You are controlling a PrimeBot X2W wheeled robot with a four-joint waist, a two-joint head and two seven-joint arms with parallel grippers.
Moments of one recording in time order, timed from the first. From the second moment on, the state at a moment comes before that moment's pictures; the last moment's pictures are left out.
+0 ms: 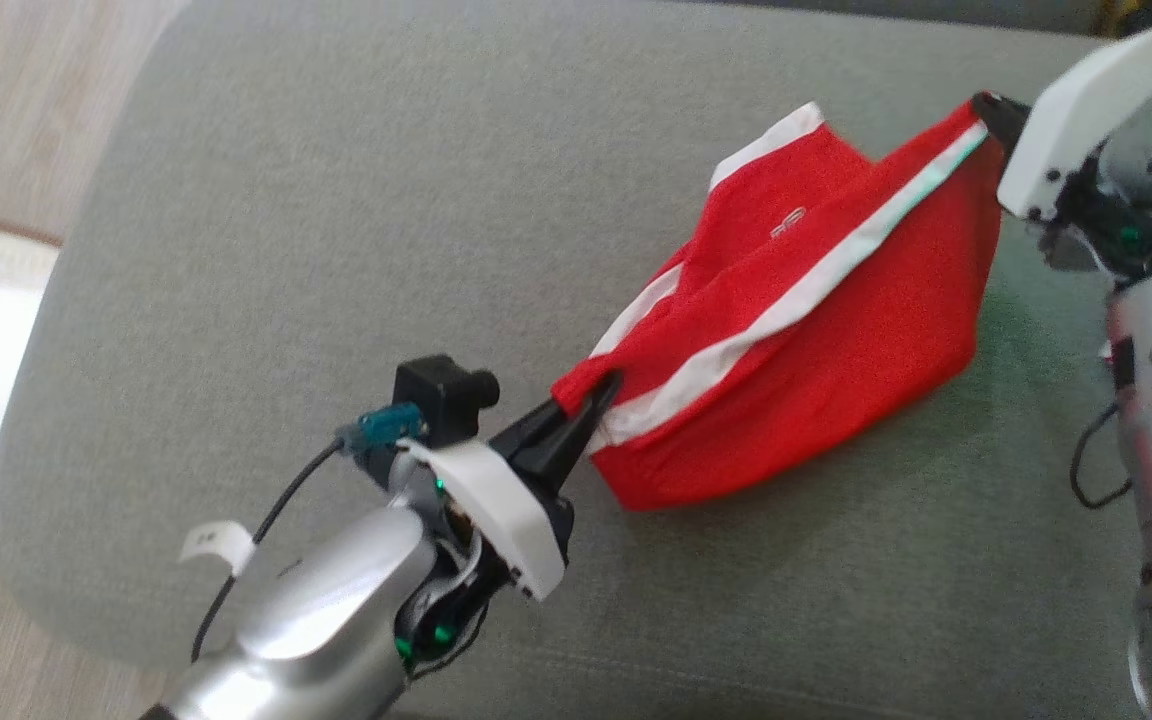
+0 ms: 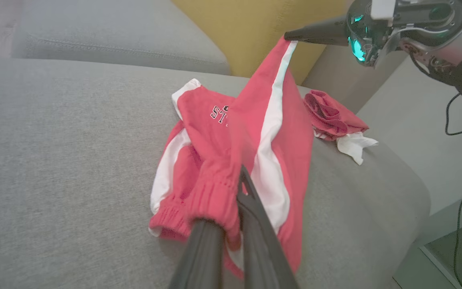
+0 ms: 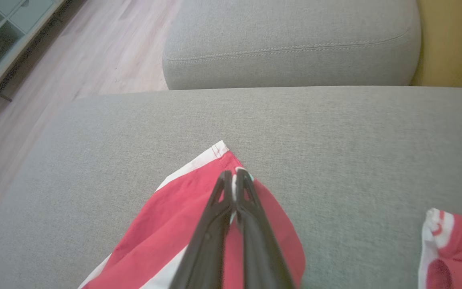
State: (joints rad) left arm -0.52 0.26 -0.98 0.31 -0.82 -0.05 -0.18; right arm -0.85 -0.20 0.00 0.67 0.39 0.13 0.71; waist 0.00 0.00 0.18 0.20
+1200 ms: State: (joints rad) left arm -0.63 0.12 -0.83 0.58 -0.69 -0.10 -0.25; right arm -1.11 -0.23 0.13 1.10 0.30 0.13 0.27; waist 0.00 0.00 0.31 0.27
